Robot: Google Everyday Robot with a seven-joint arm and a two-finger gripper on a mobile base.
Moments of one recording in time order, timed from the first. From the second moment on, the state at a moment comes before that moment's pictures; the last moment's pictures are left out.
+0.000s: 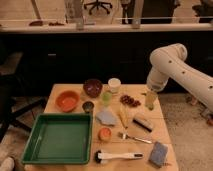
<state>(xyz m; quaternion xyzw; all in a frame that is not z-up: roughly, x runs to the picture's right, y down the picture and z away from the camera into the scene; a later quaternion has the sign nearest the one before) 0.231 0.035 0.722 -0.29 0.03 0.15 0.95</state>
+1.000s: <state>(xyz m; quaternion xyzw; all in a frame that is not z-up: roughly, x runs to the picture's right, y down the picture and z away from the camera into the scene) 0.179 0.041 0.711 -0.32 -0.02 0.36 0.88</state>
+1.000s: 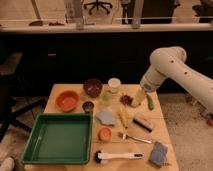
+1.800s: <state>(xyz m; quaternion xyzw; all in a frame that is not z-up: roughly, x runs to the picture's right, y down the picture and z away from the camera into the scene) 0.137 0.056 0.718 -0.35 -0.03 0.40 0.84</state>
